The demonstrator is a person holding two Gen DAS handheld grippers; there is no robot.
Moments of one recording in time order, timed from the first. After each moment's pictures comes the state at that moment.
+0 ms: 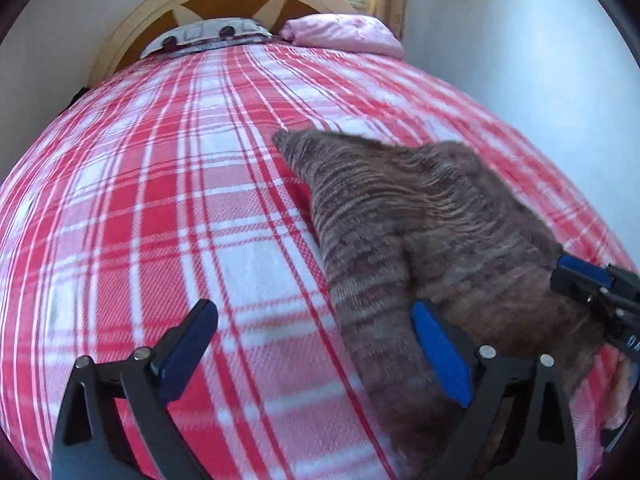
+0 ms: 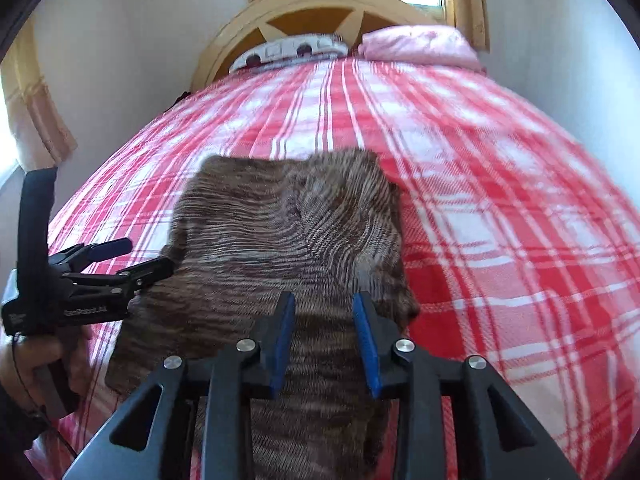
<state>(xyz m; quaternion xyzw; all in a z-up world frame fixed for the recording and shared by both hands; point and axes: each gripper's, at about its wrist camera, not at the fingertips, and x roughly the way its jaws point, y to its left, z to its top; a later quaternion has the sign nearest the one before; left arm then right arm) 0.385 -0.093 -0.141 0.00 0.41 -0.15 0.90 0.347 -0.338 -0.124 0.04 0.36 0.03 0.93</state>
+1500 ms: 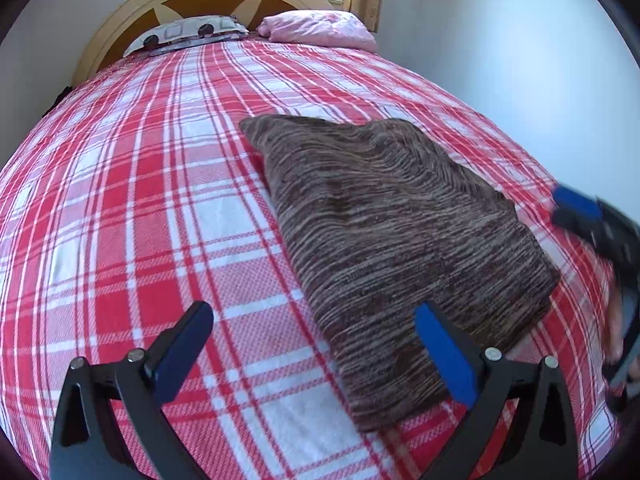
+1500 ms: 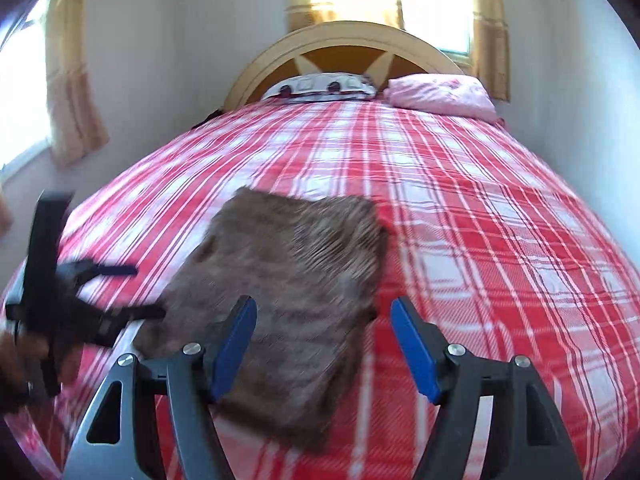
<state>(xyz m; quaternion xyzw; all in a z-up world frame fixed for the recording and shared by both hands) 0.343 -0.109 -0.136 0.02 0.43 -0.19 0.88 0.316 -0.366 -0.094 0.02 0.31 0.07 0.95</state>
